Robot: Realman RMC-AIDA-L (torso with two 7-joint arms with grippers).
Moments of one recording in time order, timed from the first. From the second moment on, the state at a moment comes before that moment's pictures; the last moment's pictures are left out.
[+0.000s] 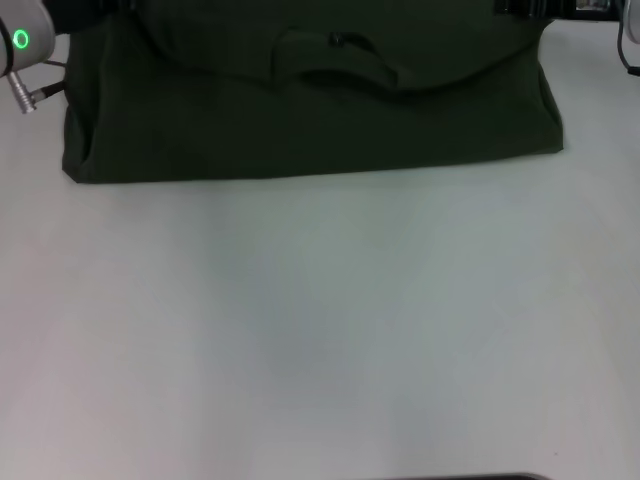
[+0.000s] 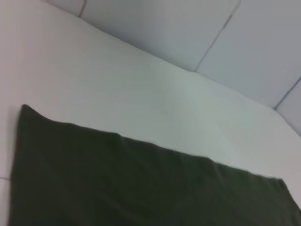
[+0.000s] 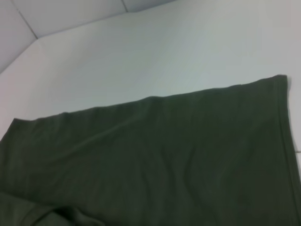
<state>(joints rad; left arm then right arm) -0.84 -2.10 0.42 0.49 2.18 0.77 -1.99 0.81 2.01 -0.52 -0.50 -2.33 -0.85 2.04</state>
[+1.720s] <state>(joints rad) -0.55 -2.15 0.45 0.68 1.90 1.36 -1.76 0.58 1.90 -0.55 -0.65 -2.26 -1.35 2.28</state>
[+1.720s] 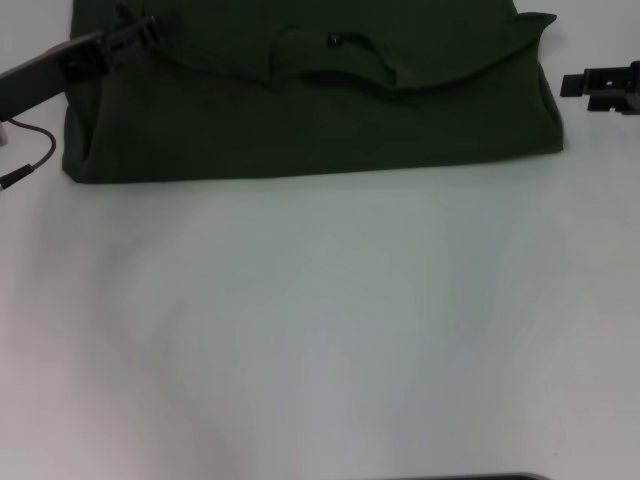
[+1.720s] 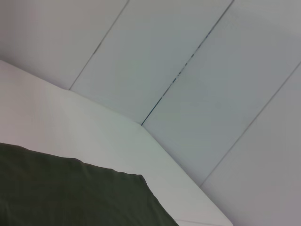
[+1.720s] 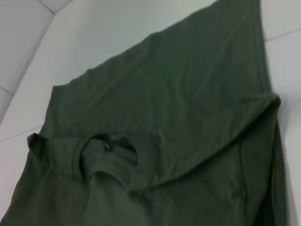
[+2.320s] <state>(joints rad) -0.55 -2.15 0.47 0.68 1.90 1.35 -1.74 0.62 1.93 -0.60 -0.55 -2.27 -1.19 2.28</state>
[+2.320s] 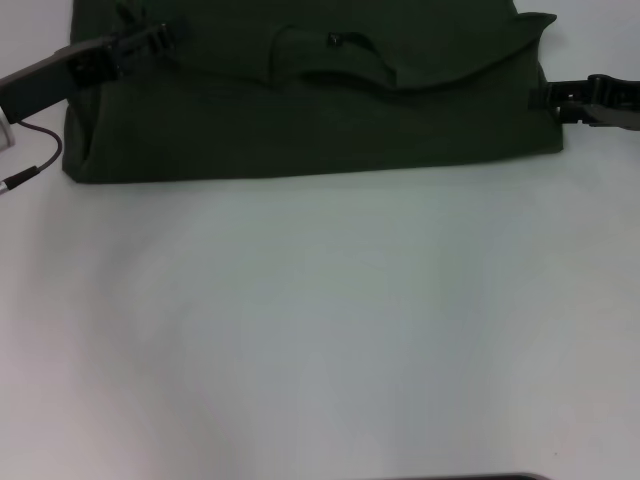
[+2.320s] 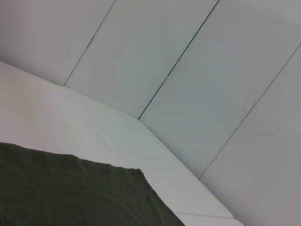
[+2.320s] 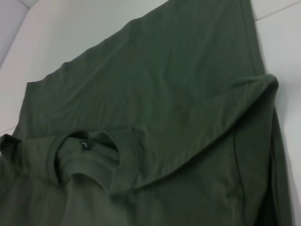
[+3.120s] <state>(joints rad) -0.56 -2.14 0.47 0.68 1.90 1.33 -1.74 0.67 1.97 -0.61 -0.51 -2.27 -1.10 2.27</state>
